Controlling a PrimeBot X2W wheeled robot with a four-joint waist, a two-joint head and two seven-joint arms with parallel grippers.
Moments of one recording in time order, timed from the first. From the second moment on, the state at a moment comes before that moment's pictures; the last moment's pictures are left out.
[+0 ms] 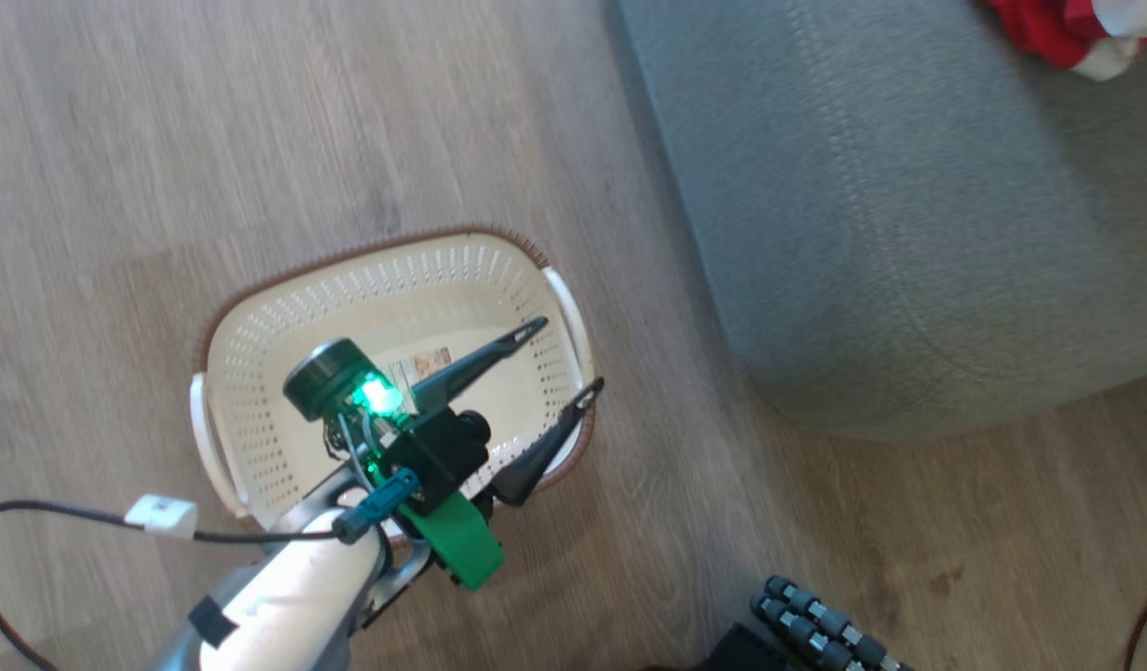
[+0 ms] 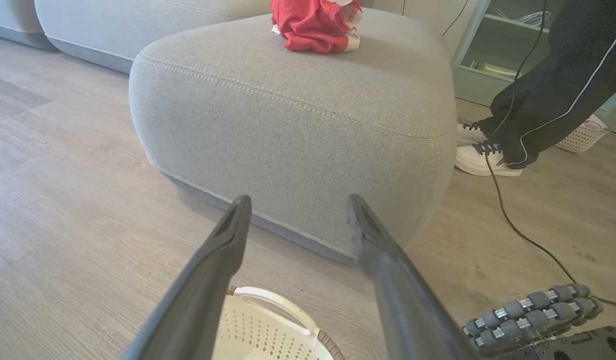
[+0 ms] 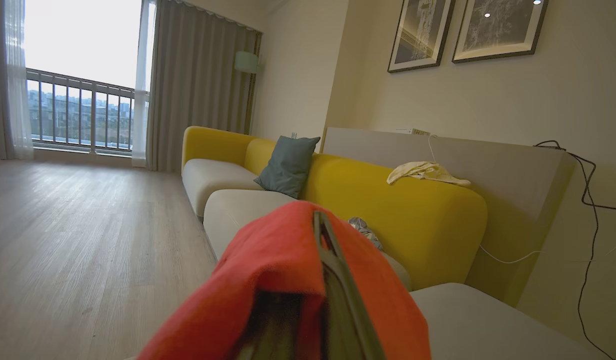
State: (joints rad) left arm -0.39 0.30 -0.68 0.11 -0.16 -0.13 -0.26; right arm -1.11 -0.48 -0.27 0.62 0.22 0.13 -0.22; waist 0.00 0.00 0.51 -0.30
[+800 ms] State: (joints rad) left arm -0.46 0.32 -0.69 0.10 -0.16 -0.13 -0.26; right arm -1.20 -0.40 -0.36 1.07 0.00 0.13 -0.25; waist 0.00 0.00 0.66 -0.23
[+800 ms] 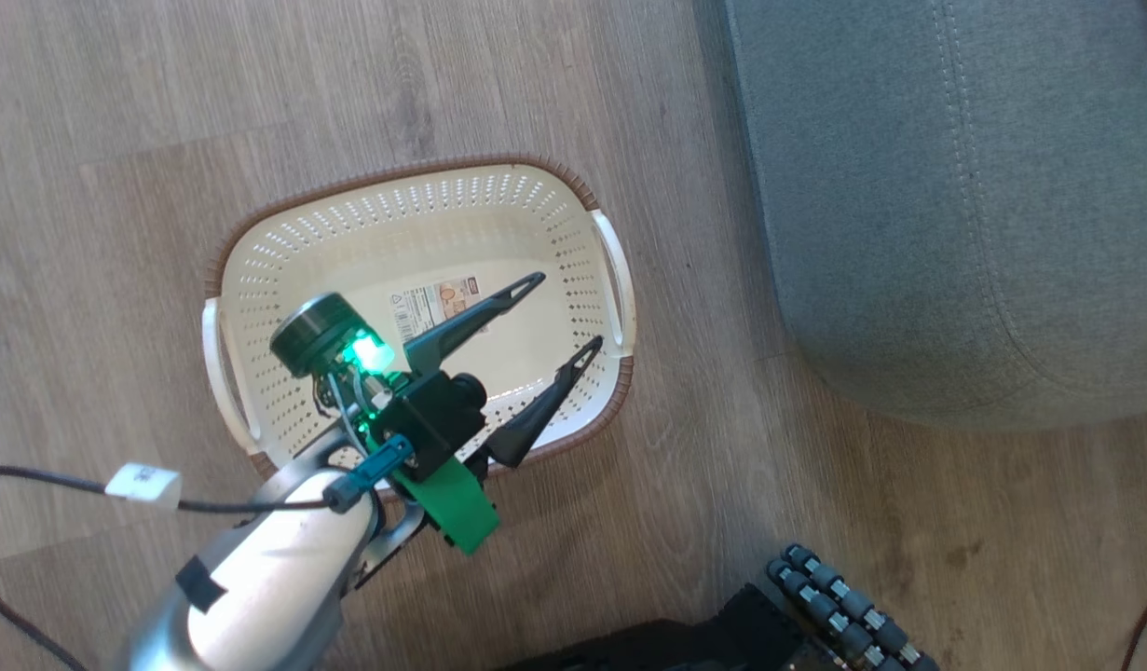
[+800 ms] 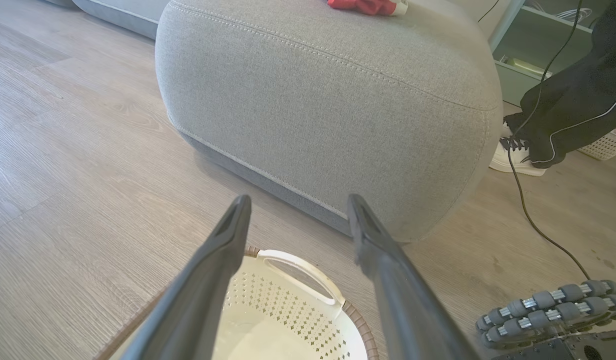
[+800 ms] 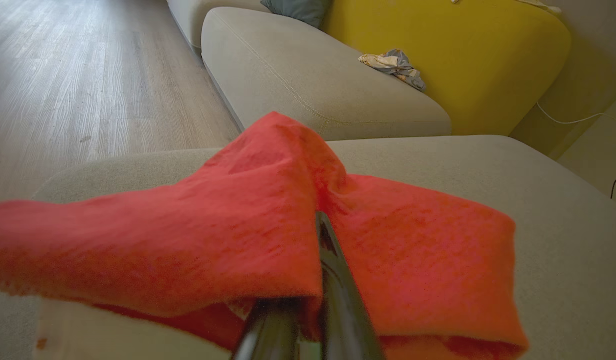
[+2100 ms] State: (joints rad) left arm -0.32 0.17 -0.57 0.15 -0.18 -0.13 -0.26; right arm -0.89 -0.39 -0.13 0.64 0.22 0.13 -0.26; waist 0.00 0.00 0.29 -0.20
